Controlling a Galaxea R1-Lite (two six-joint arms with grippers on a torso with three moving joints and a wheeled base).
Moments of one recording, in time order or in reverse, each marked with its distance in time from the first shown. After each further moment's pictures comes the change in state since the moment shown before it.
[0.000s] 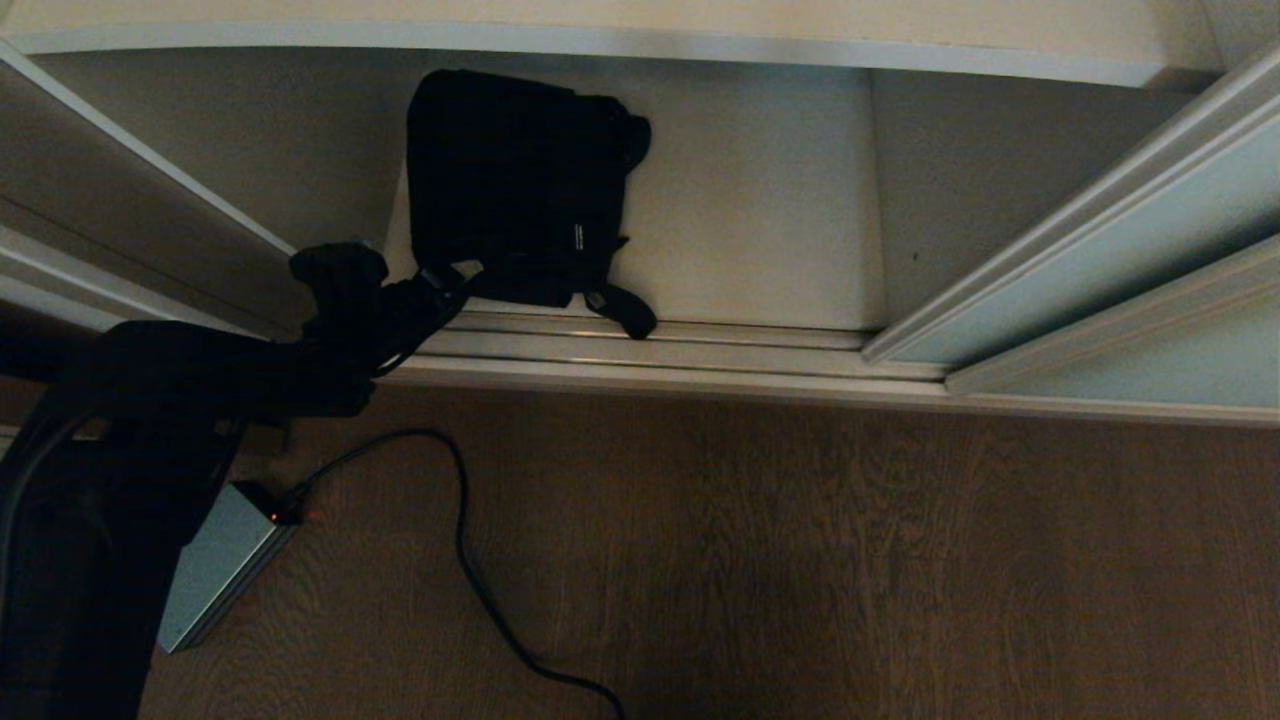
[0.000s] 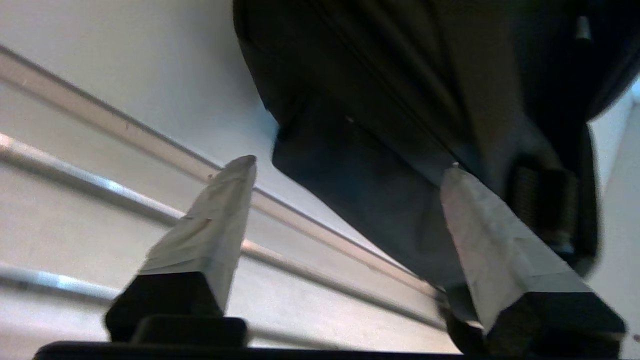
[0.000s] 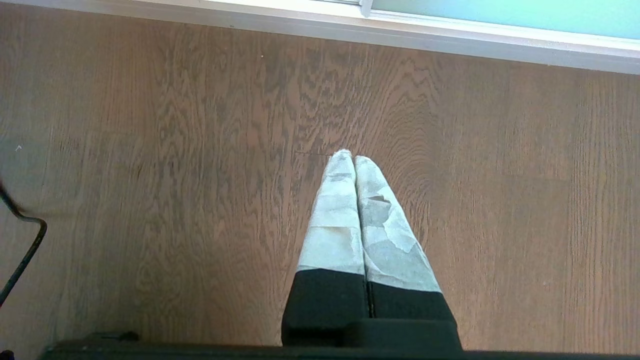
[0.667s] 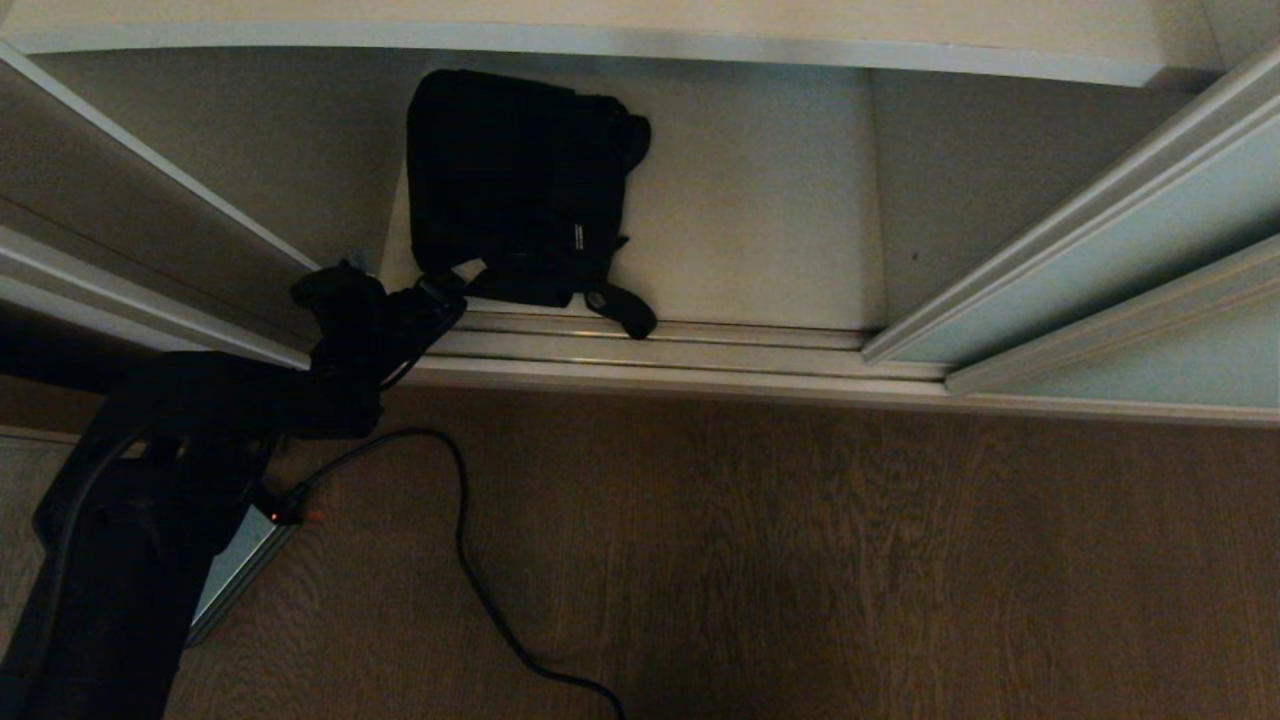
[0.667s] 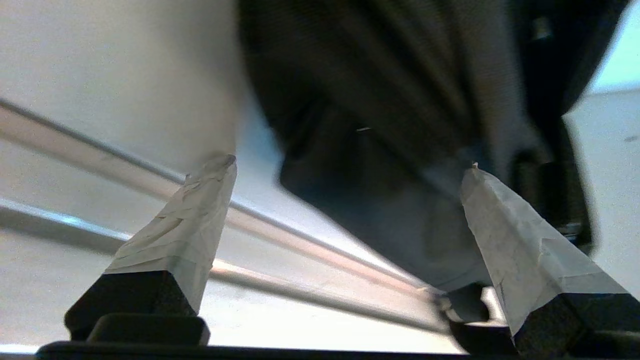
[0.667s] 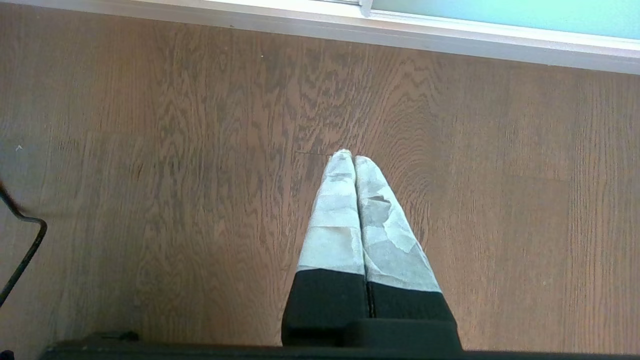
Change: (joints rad) left arm 0.022 0.105 -0.048 -0.202 -0.087 -0.039; right arm 0.000 0.000 0.000 0.000 0.000 0.000
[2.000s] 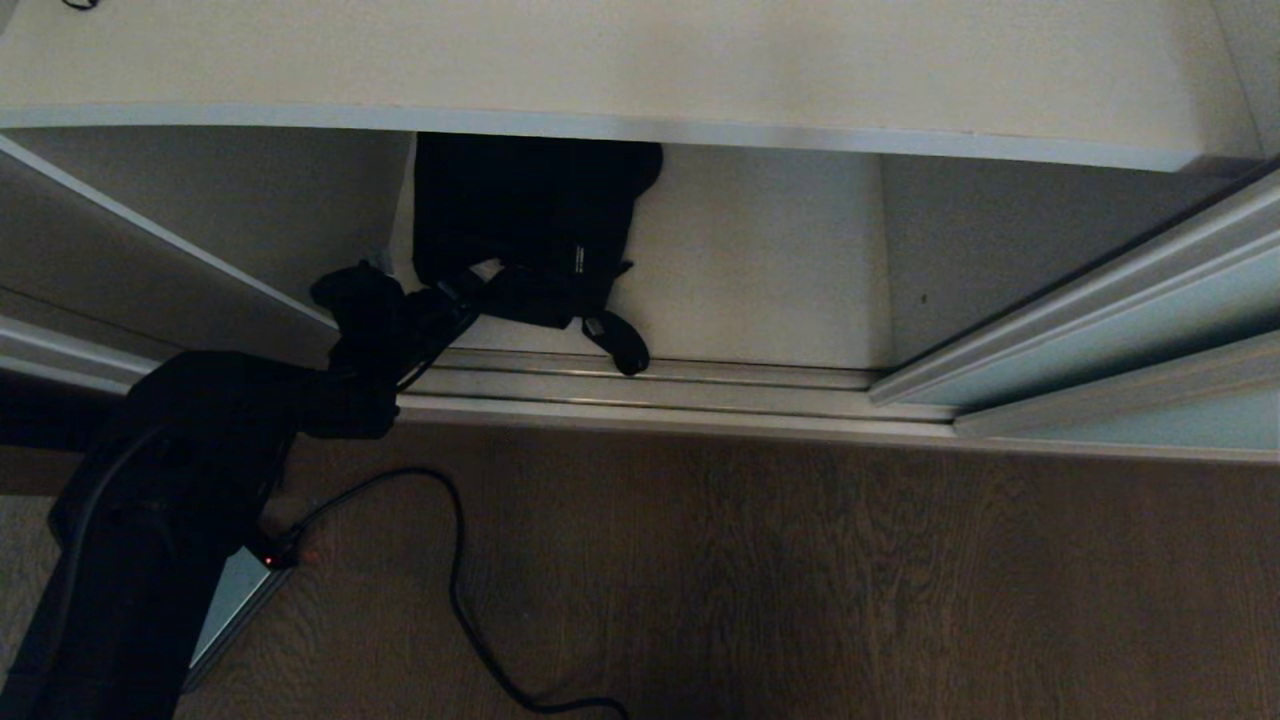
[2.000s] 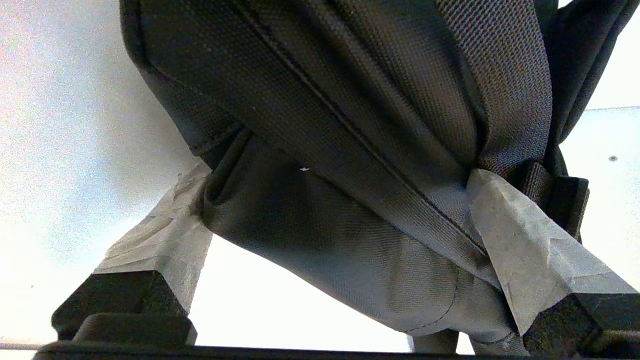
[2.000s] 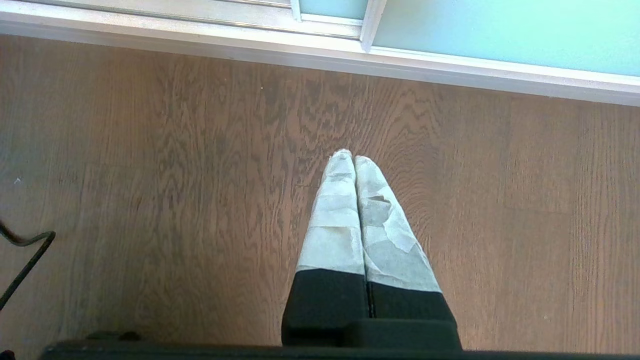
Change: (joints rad) left arm -0.043 -0.001 0.000 0.006 0.001 -0.008; right arm 0.000 0.000 0.000 0.000 0.000 0.000
